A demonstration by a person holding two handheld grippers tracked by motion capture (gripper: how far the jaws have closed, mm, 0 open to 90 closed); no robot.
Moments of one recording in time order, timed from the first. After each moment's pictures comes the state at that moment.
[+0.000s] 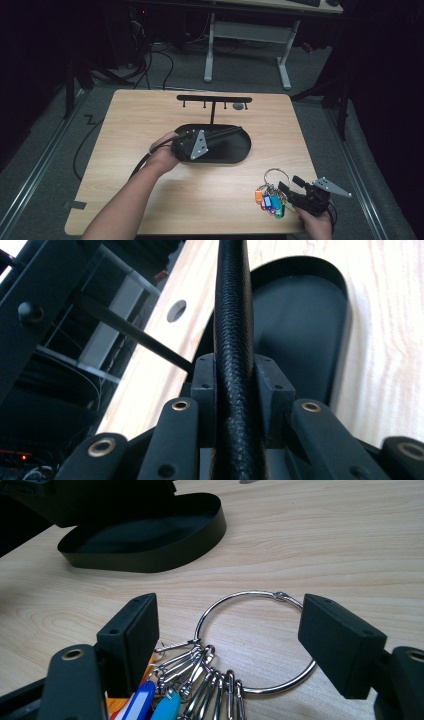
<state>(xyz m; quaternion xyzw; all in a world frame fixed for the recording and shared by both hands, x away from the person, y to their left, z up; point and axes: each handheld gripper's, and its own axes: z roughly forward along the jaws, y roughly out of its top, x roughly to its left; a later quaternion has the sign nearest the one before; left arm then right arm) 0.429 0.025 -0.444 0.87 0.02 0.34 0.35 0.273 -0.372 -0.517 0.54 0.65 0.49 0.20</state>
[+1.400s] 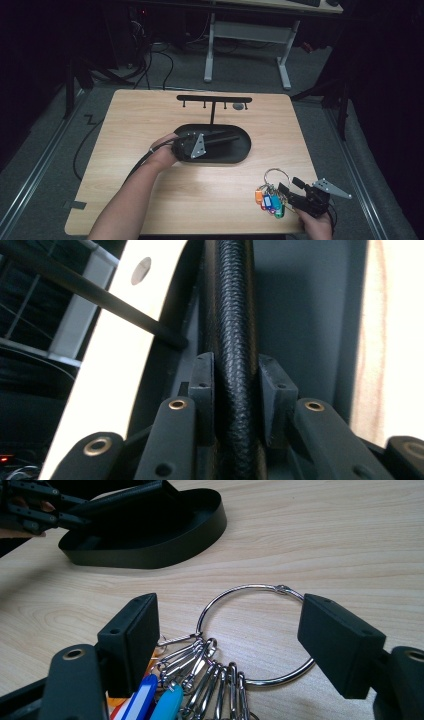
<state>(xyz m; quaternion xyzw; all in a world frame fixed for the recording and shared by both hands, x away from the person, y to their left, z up) 0.453 0.028 -0.492 0.90 -0.01 0.31 0.30 0.270 -0.371 -0.519 0.54 0.65 0.49 0.19</state>
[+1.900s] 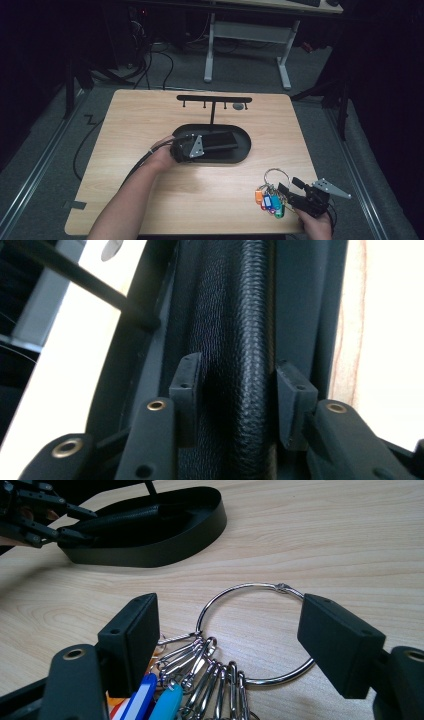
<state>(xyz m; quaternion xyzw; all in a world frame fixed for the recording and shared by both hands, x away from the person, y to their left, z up) 0.458 0.033 -0.502 0.92 0.01 0.26 0.29 0.270 -0.371 -0.520 0.54 0.65 0.49 0.19</state>
